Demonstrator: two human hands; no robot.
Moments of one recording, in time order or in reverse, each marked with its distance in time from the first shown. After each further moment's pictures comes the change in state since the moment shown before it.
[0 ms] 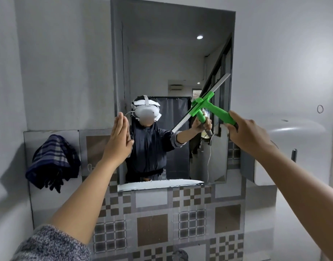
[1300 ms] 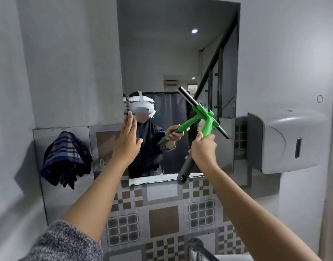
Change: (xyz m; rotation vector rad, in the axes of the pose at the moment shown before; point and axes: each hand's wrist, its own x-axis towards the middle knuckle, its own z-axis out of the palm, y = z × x) left_hand -0.011 -0.004 0.001 0.046 -0.011 0.065; right_hand -0.046 -0.143 0.064 0.829 0.014 0.692
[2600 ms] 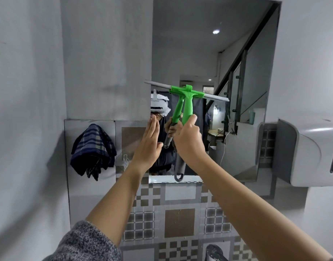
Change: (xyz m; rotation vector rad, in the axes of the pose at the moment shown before) left_hand -0.016 -0.031 0.013 -0.054 0.069 0.116; right_hand -0.036 -0.049 0.086 -0.392 -0.130 -0.397
